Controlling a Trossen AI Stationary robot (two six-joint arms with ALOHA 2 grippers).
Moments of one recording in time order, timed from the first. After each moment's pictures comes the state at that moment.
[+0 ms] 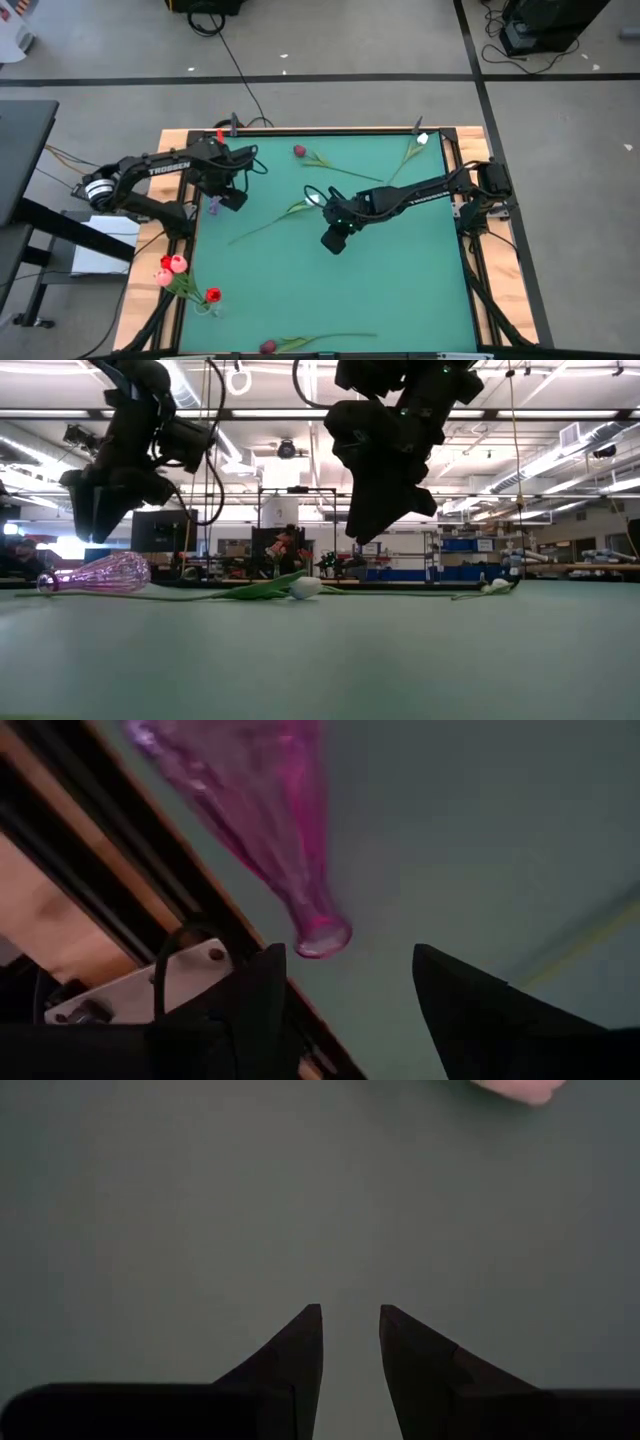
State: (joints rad) left arm 0.55 1.30 0.87 -1.32 -0.03 -0.53; right arm 0.06 1.80 1.24 -0.50 0.02 0.71
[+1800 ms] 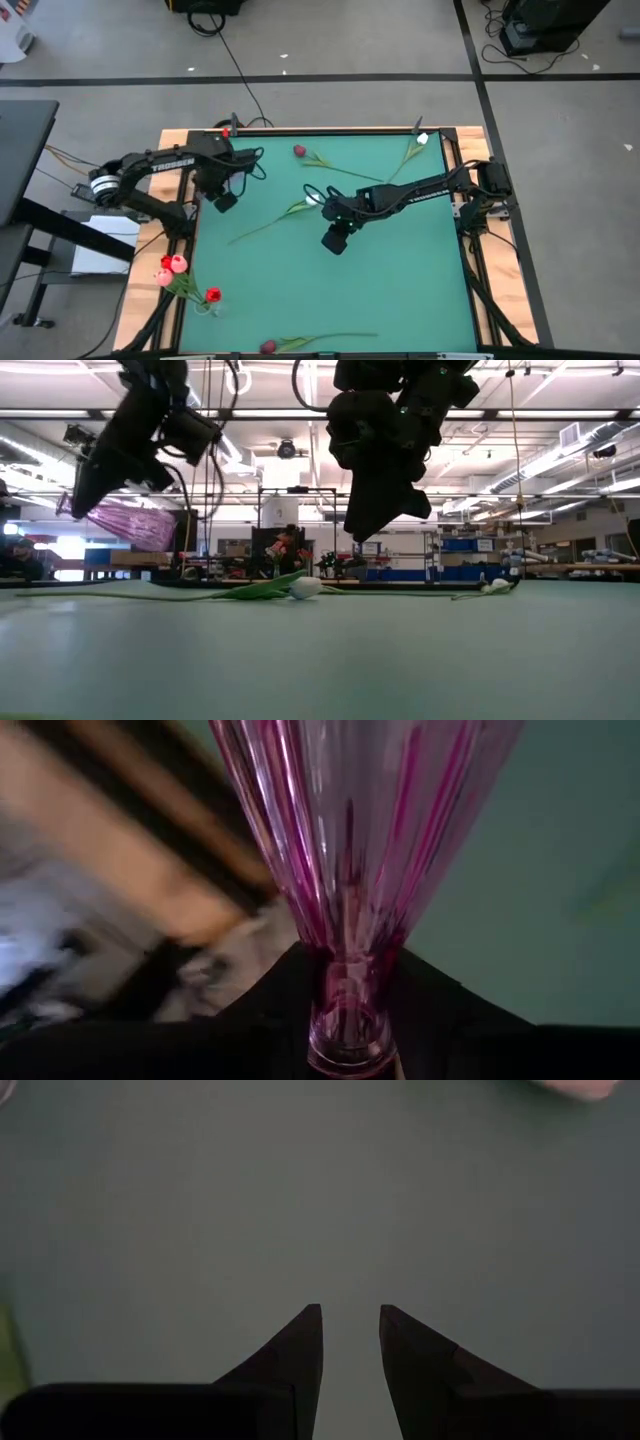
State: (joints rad) left arm 0.49 1.37 1.01 -1.57 -0.14 -0.36; right arm 0.05 1.80 1.24 -0.49 -0.09 0.65
